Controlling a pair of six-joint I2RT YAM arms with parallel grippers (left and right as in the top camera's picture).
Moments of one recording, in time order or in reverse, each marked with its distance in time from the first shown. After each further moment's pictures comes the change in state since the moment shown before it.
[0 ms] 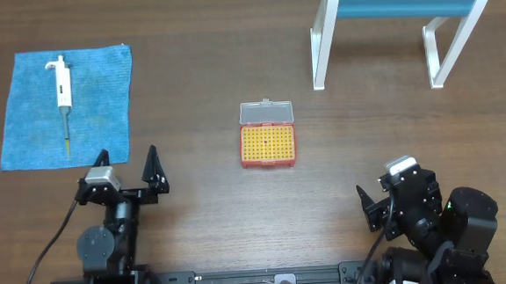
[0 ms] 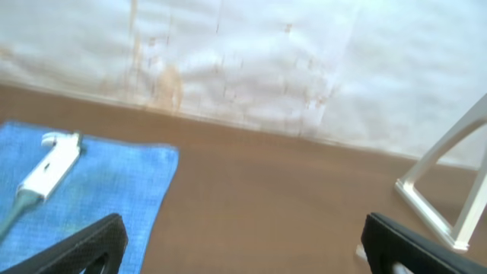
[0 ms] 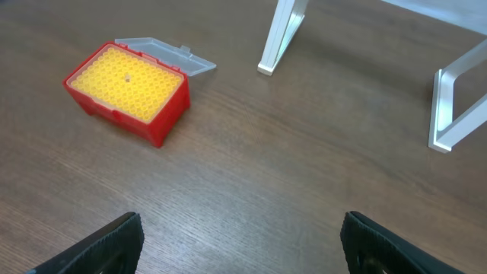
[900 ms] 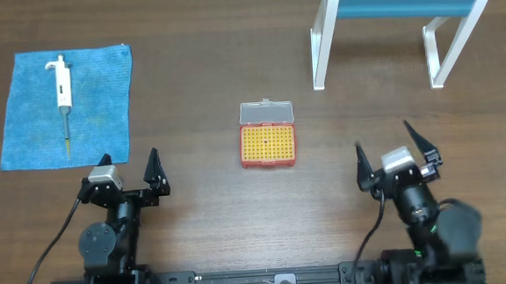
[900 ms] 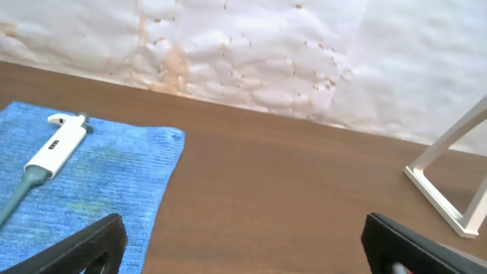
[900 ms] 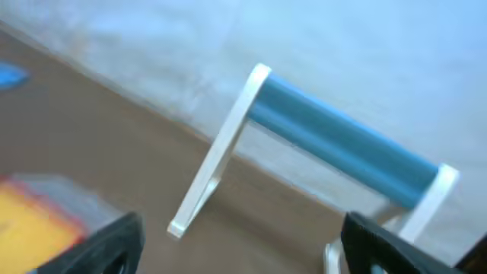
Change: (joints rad) left arm 0.001 -0.005 0.001 -0.051 -0.010 0.000; right arm 0.252 -0.202 -0.376 0.877 0.240 0.066
